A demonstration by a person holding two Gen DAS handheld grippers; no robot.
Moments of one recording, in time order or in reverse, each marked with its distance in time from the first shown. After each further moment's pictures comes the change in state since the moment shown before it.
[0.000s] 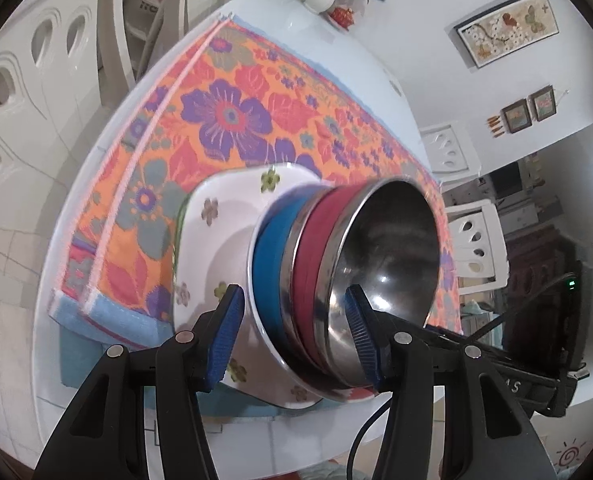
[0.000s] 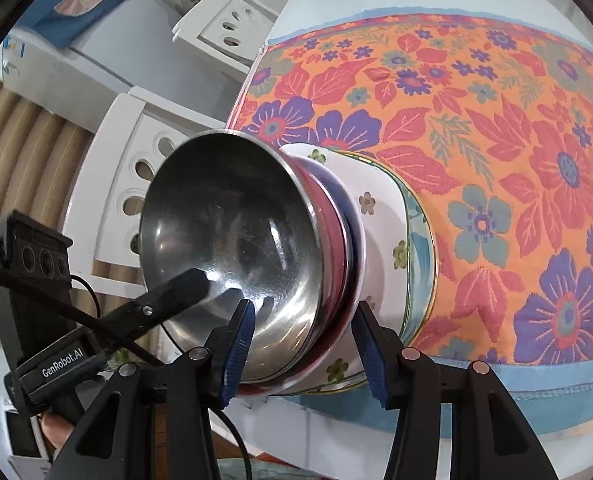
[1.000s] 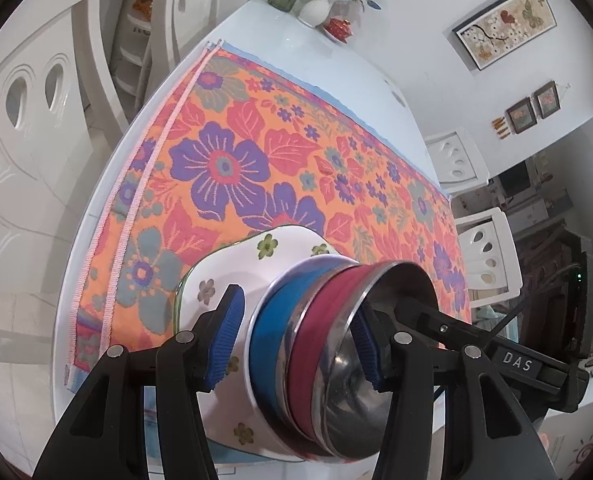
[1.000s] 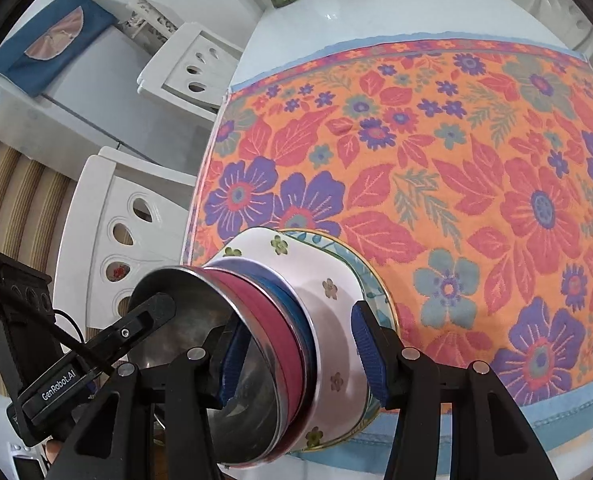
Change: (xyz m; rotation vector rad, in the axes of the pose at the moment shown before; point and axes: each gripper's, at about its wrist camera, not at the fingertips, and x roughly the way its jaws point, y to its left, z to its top) left arm 0.012 -0.012 0.040 0.059 -0.025 0.049; right arm -0.014 -0.011 0.042 0.068 -0.097 -0.082
